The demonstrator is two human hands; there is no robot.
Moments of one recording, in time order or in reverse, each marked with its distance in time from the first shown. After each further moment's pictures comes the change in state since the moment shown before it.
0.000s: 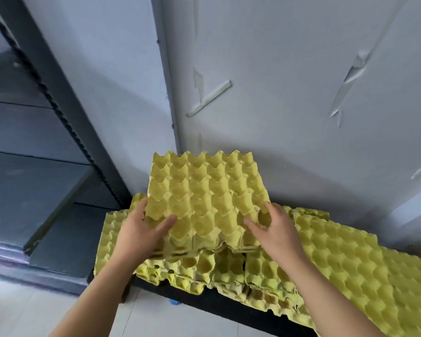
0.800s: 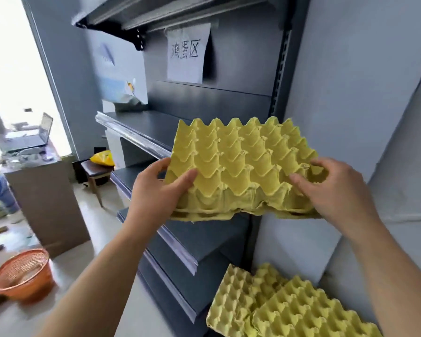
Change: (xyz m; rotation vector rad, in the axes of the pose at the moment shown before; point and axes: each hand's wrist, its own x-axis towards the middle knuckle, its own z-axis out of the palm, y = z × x) left_hand -0.106 -0.029 -0.347 -0.372 0.797 0.203; right_hand -0.041 -0.392 -0.016 0.089 0.166 -0.686
